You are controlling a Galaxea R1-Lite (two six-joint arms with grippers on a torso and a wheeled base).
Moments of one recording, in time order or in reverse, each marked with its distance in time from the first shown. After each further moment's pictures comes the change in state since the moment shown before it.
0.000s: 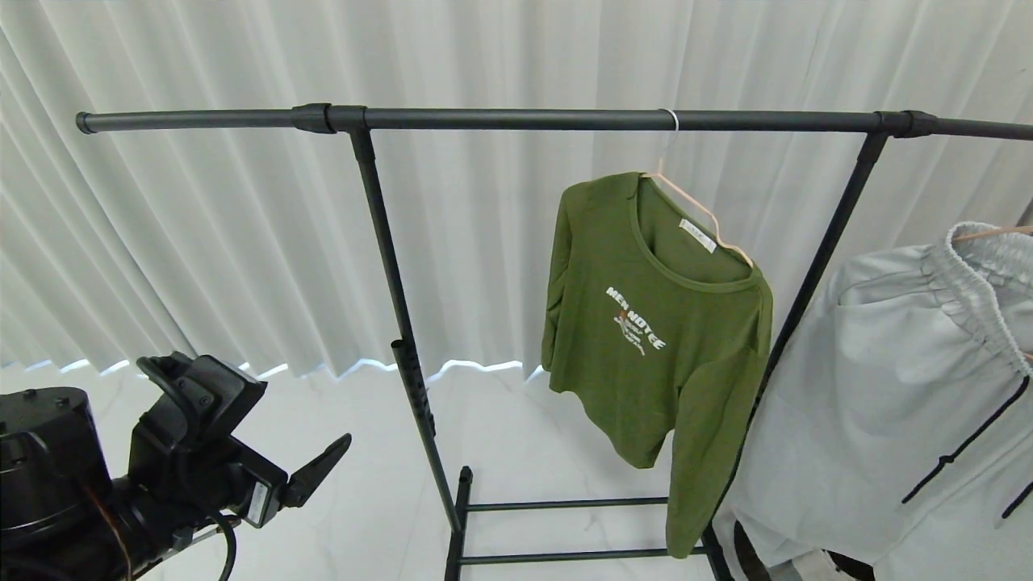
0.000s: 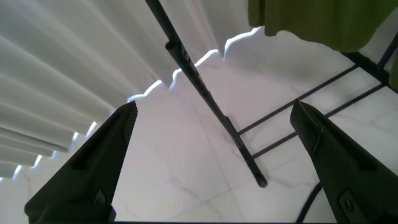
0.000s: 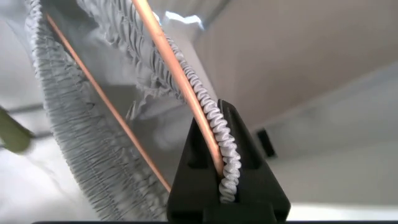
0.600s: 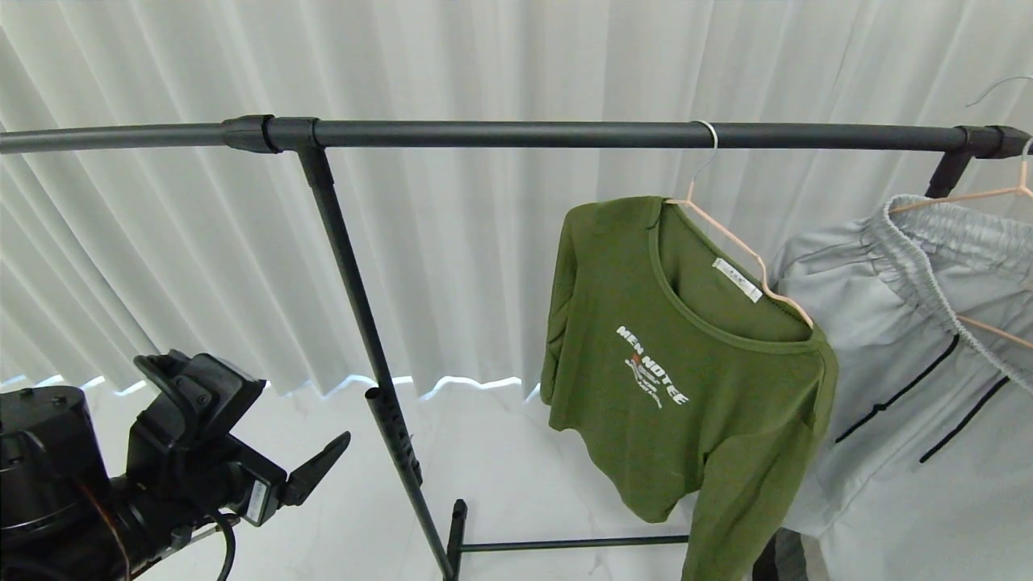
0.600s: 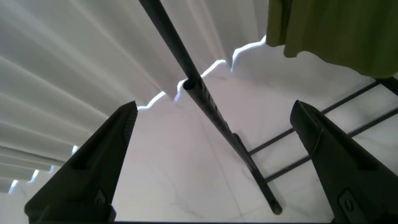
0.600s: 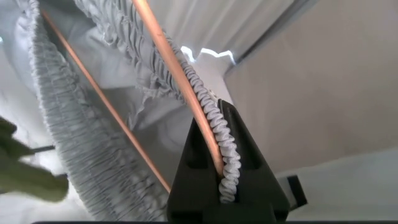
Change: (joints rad) left arm -0.001 -0.006 0.000 0.000 -0.003 -0.001; right arm 0.097 0.138 -0.079 -0.071 0.000 0.028
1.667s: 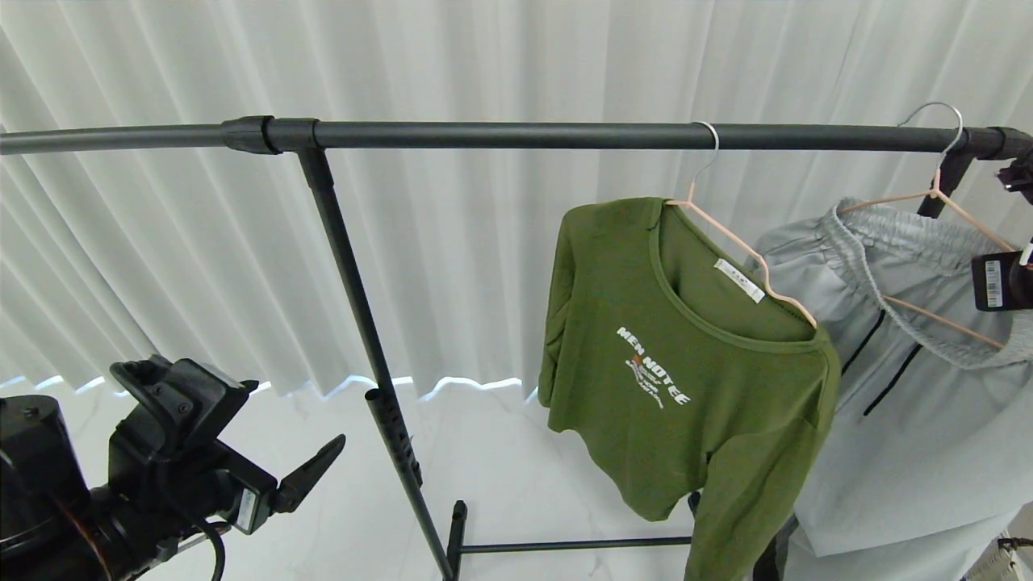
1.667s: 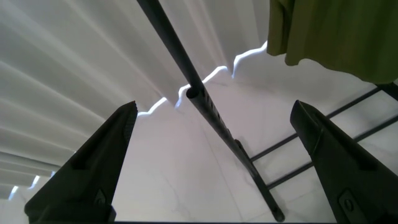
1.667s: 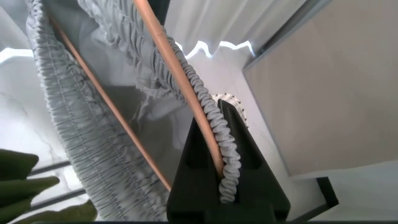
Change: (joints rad) left arm -0.004 -0.044 0.021 0.000 -0.003 0.000; right arm 0.002 0.304 -0.156 -0.061 0.003 0.101
